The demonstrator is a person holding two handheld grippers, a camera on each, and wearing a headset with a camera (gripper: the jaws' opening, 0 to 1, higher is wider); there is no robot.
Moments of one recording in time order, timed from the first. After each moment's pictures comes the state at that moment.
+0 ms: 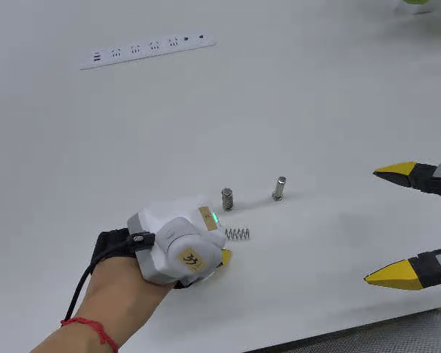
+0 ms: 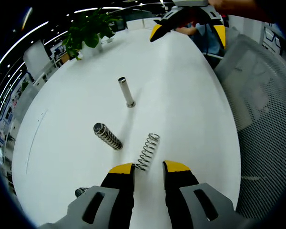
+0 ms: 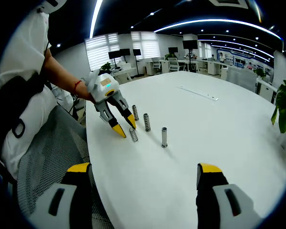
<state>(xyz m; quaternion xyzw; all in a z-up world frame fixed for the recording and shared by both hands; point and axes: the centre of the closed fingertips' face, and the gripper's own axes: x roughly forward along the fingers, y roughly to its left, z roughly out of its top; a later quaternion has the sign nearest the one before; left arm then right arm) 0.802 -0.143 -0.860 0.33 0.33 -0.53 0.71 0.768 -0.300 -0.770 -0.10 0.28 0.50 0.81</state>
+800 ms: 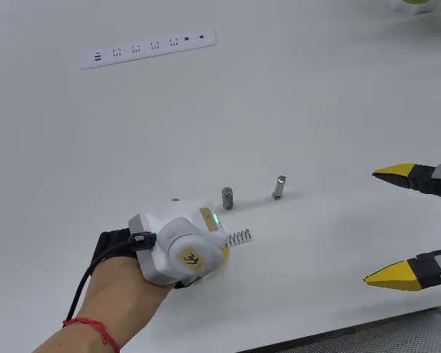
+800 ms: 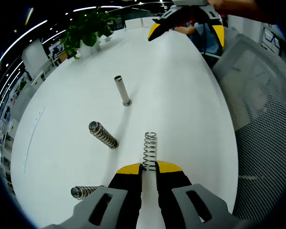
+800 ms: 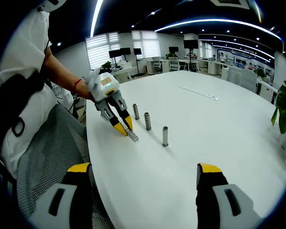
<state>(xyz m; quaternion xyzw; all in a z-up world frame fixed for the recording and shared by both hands) 0.798 -0.141 -0.862 0.33 0.34 -0.54 0.70 0.767 -0.300 -0.771 -0.10 0.28 0.50 0.81</state>
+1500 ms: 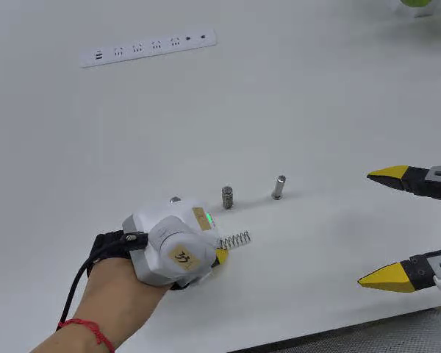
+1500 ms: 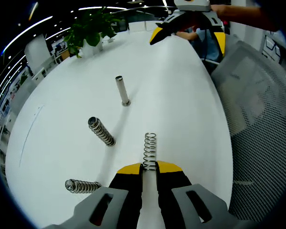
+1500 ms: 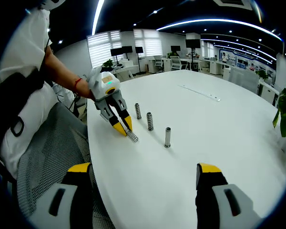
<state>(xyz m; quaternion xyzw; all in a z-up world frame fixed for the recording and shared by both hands) 0.791 -0.140 -0.860 0.29 0.34 -0.54 0.71 0.765 -0.293 -0.771 -0.11 0.29 0.50 0.81</state>
